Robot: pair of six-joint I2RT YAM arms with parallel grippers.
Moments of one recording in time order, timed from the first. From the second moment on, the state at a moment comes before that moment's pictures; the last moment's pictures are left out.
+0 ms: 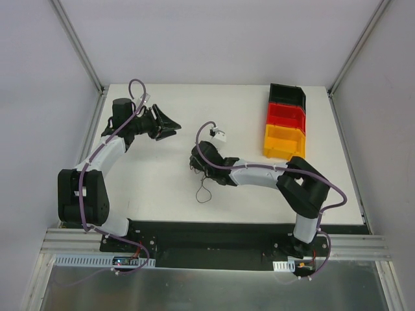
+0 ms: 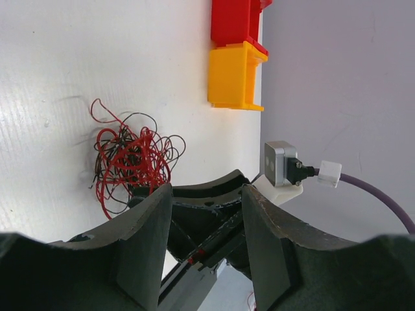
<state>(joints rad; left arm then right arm) -0.04 1.49 1.00 -0.06 0.86 -0.86 1.01 1.84 1.13 0.06 0.47 1.06</state>
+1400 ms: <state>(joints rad) -0.30 1.41 1.02 -0.01 0.89 -0.75 0.63 1.31 0.99 -0.04 -0.46 0.74</state>
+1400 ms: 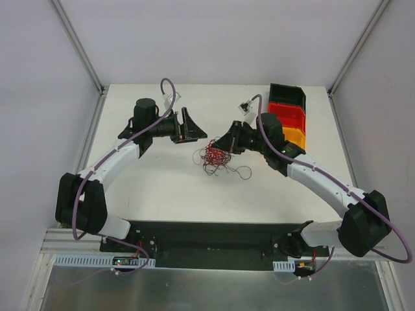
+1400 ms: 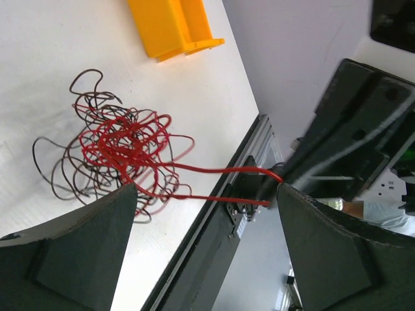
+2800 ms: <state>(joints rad) -0.25 1.86 1.06 -0.15 0.85 -0.72 0.71 1.33 1.78 -0.32 -0.43 0.73</state>
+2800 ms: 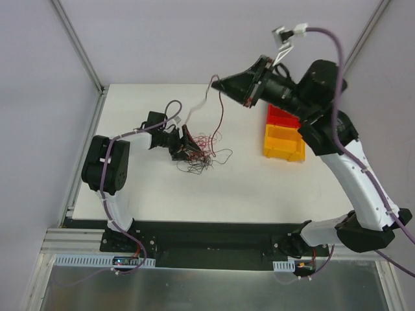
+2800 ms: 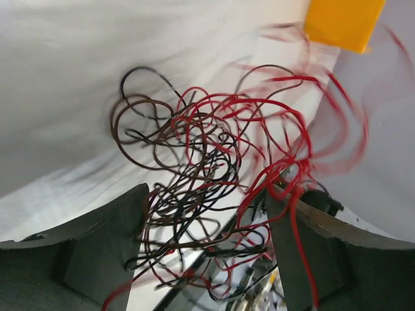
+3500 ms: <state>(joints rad) -0.11 1.66 1.11 -0.32 0.67 -0.58 0.65 1.26 1.74 -0.33 -0.36 0.56</state>
